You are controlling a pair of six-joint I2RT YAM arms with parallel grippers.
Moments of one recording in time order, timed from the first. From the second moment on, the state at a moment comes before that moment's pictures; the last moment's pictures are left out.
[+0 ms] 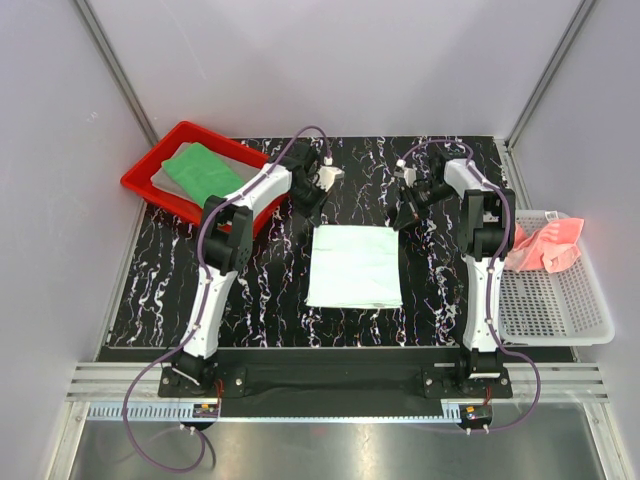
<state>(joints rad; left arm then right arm) -0.43 2.41 2.06 -0.90 0.43 0.28 0.03 2.46 1.98 -1.12 -0.82 -0.56</state>
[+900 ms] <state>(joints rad) -0.45 1.98 1.76 -0.70 0.33 0.20 0.07 1.82 1.35 -0.45 -0.61 -0.44</state>
